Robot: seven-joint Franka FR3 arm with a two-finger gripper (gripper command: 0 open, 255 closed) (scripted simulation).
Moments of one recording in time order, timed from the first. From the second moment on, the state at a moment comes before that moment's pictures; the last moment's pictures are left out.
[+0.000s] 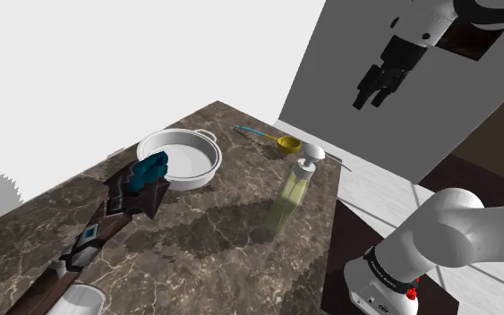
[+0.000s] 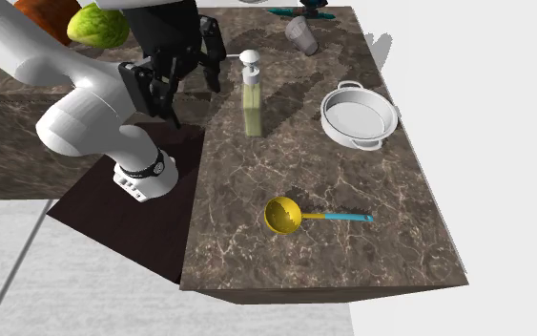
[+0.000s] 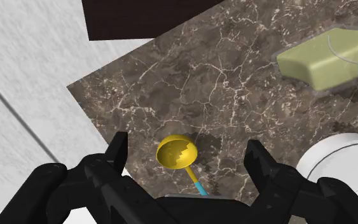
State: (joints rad) arm -0.02 -0.81 0.01 -2.31 -0.02 1.54 0.11
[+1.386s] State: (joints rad) arm 0.08 -0.14 -0.15 -2.18 0.06 1.95 -0.38
